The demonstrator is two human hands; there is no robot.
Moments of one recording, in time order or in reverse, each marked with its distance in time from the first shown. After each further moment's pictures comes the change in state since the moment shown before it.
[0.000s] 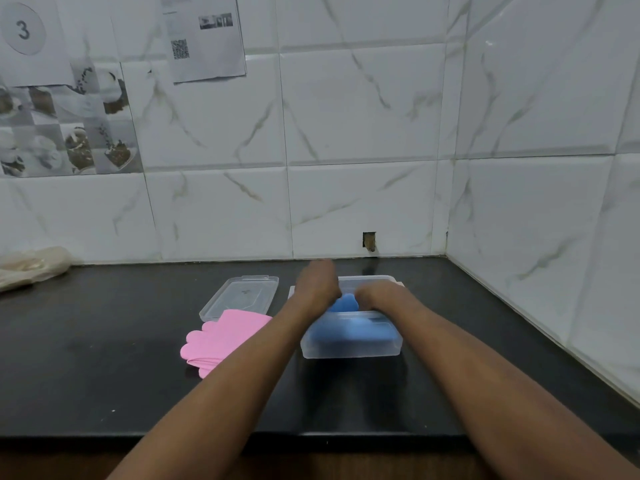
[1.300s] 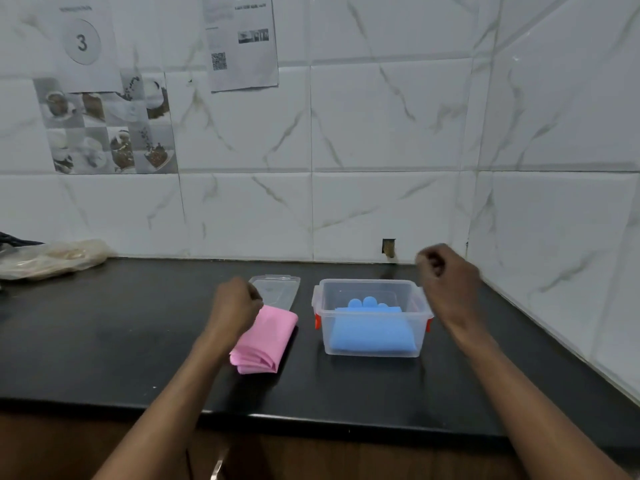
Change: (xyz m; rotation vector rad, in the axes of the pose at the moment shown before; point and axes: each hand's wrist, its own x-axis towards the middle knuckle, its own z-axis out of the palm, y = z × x) left_hand -0.105 -0.124 -0.062 -0.220 0.242 -0.310; right_hand -0.079 0.043 0.015 0.932 1.205 -0.163
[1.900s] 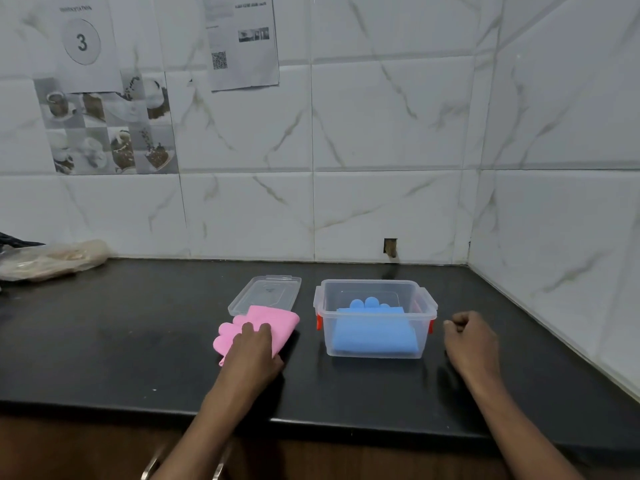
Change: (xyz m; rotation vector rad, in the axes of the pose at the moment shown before) left_hand -0.047 -0.021 0.056 0.411 -0.087 0.040; right_hand -0.053 0.073 0.002 -0.197 -0.074 0.483
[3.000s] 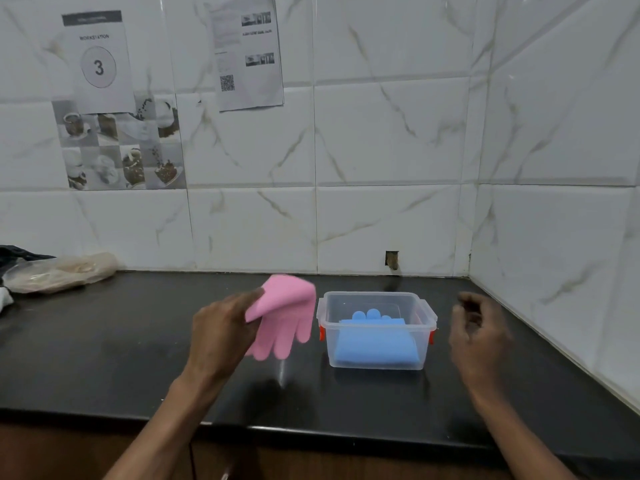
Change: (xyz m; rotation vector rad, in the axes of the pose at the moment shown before) left_hand -0.008 -0.021 -0.077 -0.289 0.604 0.326; right_hand -0.018 -0.031 -0.021 0.334 0.298 -0.367
